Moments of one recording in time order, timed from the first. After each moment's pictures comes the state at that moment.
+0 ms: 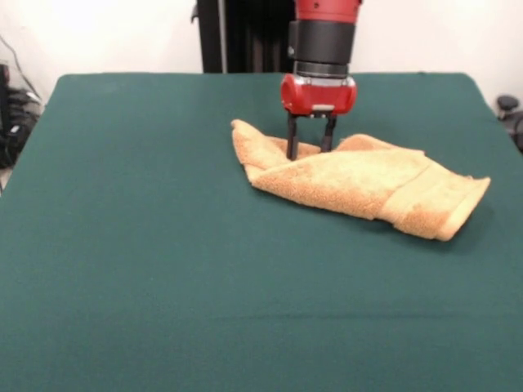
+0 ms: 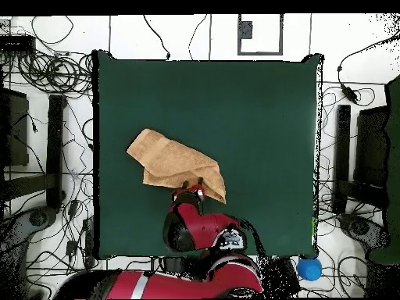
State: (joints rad) arm -0.03 -0.39 -0.15 1.93 -0.26 -0.40 1.59
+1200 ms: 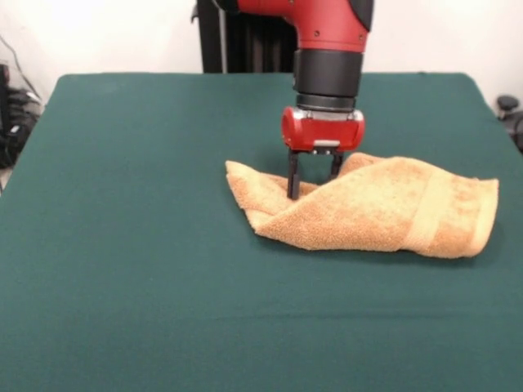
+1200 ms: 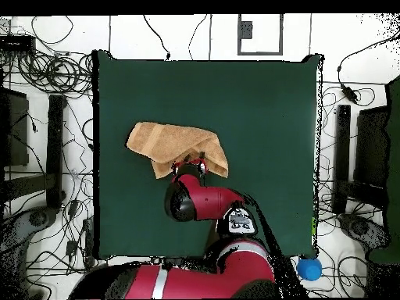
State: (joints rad) arm -0.08 -0.39 -0.08 1.78 -0.17 -0.28 1.59
